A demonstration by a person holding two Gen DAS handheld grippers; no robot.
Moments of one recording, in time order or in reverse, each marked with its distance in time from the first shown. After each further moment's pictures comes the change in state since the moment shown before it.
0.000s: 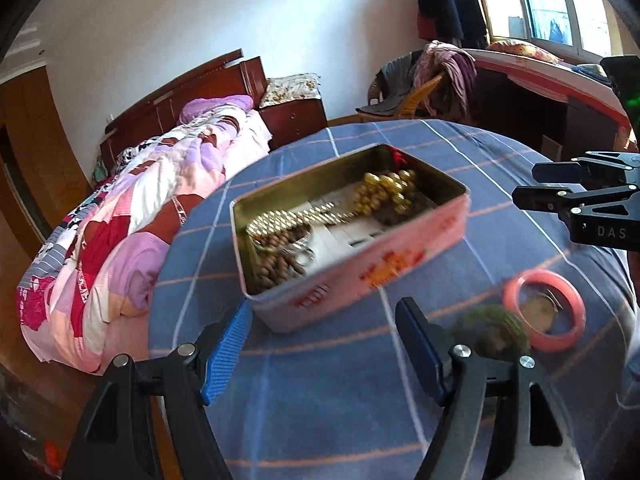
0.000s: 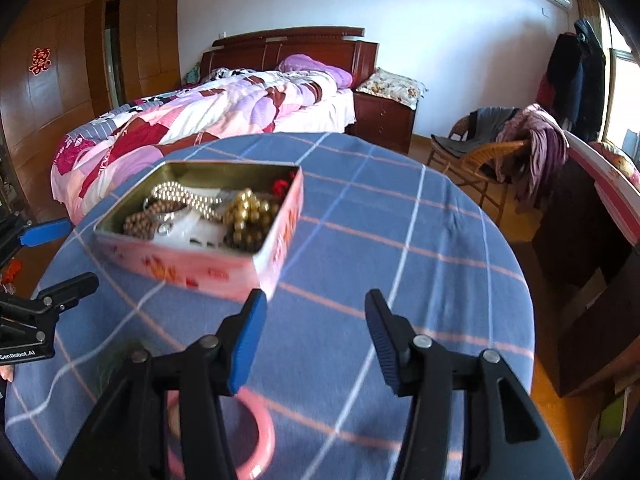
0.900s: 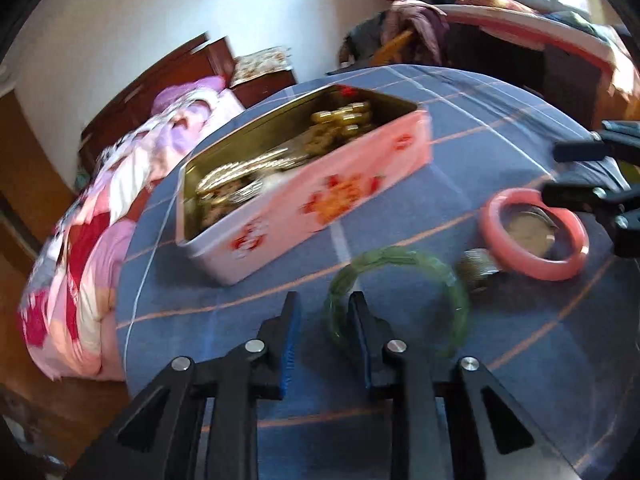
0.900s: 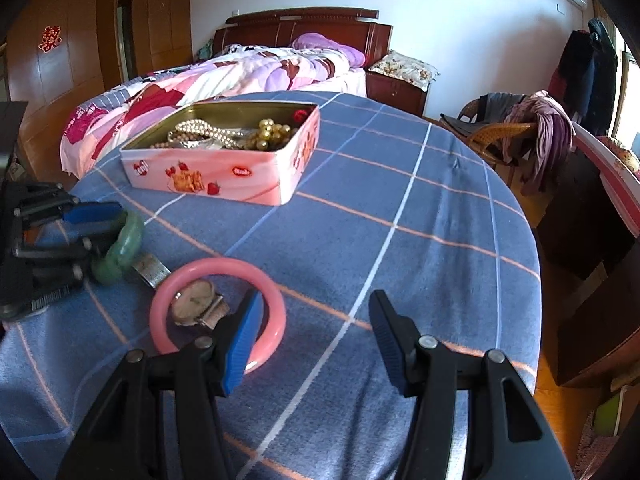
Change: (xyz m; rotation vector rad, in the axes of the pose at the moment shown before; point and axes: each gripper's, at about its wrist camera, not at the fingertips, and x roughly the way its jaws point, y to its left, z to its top) left arm 0.019 -0.022 -0.028 0.080 0.116 -0.030; right arm -0.009 0.008 -0.053 -0.050 0.071 0.022
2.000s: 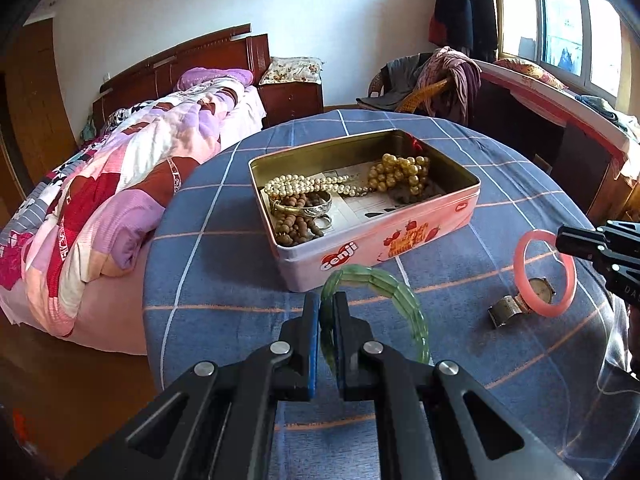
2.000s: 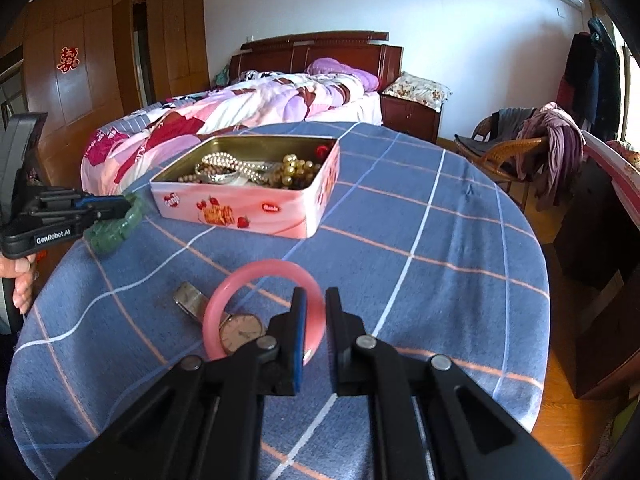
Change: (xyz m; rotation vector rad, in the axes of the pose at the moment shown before) left arm -0.027 0.062 0.000 -0.200 -0.073 -0.075; right arm -0.019 0.005 0.010 0.013 -0.109 0.080
